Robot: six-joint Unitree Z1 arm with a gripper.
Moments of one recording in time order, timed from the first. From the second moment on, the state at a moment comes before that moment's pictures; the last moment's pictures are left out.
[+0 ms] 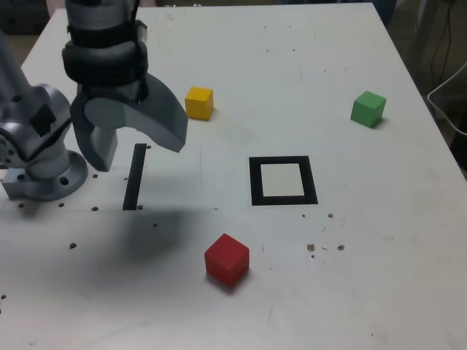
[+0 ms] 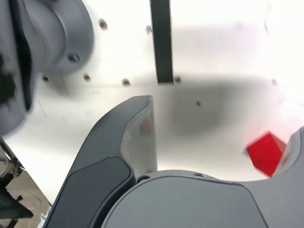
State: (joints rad) arm -0.39 1.45 -1.03 1.23 -0.05 -0.39
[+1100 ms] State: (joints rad) arm -0.61 1.73 -1.23 1.06 -0.12 -0.85
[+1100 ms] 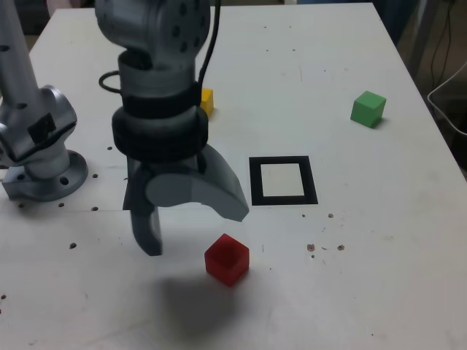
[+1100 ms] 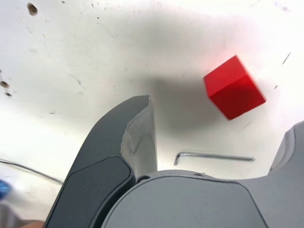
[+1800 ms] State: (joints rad) arm -0.62 1.91 -1.21 0.87 -0.10 -1.03
